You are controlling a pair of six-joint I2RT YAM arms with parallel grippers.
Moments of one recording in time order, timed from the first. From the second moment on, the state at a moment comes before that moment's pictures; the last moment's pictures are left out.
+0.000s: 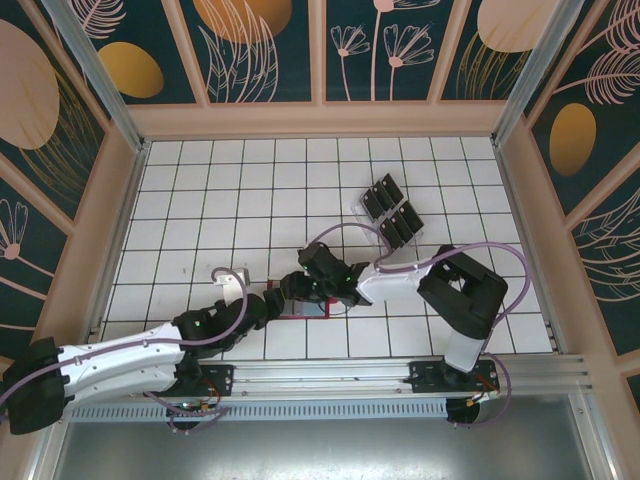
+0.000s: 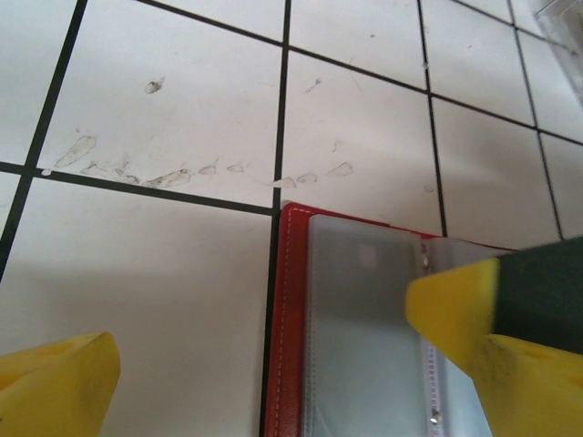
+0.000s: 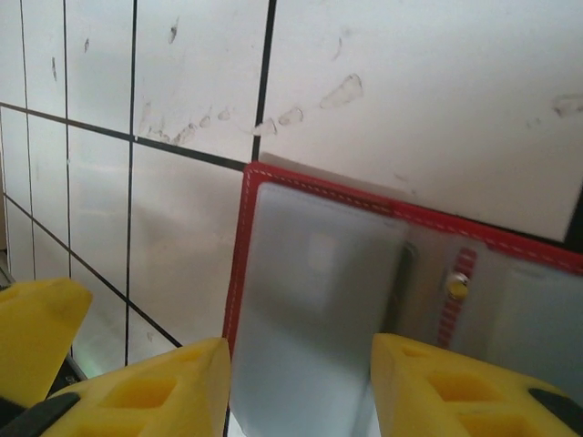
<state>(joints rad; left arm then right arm) -1.09 0.86 0.30 -0.33 -0.55 -1.11 1.04 1.75 0.84 0.12 -0.20 0.98</state>
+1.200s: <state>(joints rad) -1.09 1.39 0.51 -0.19 -0.50 -0.93 0.83 1.32 0.65 0.04 -0.17 0.88</state>
